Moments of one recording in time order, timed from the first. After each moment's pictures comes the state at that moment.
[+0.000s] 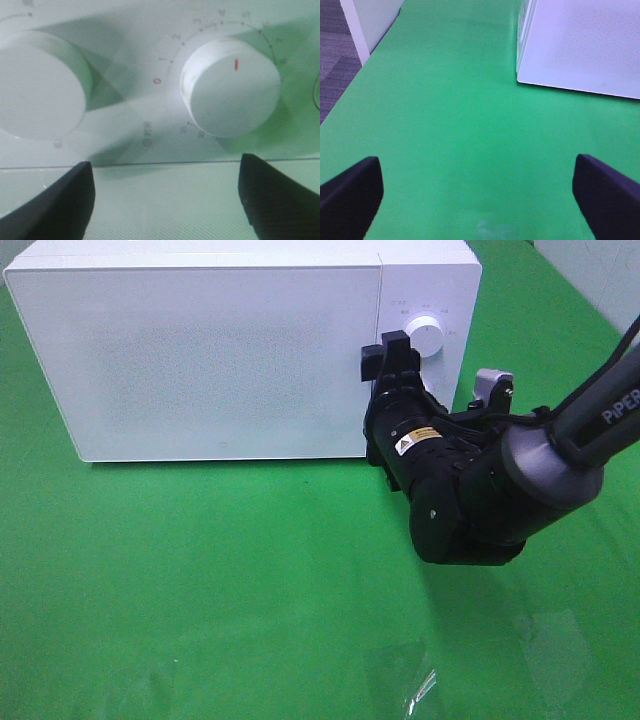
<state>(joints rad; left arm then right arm) 0.03 0.00 -0.52 0.04 1.07 -0.10 0.68 2.10 -0.83 0.55 -1.21 1.31</state>
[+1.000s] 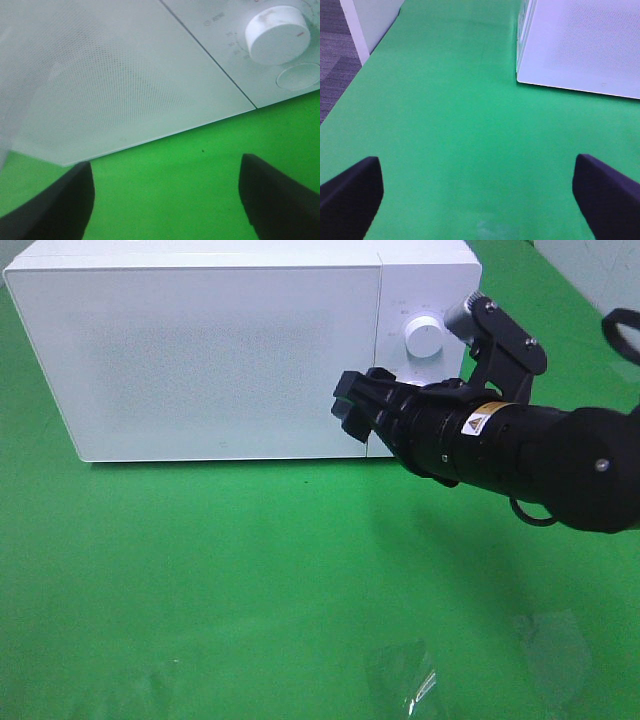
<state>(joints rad) 0.03 0.00 -0.52 0.04 1.07 -0.10 0.68 1.60 -0.64 0.41 -0.49 0.42</state>
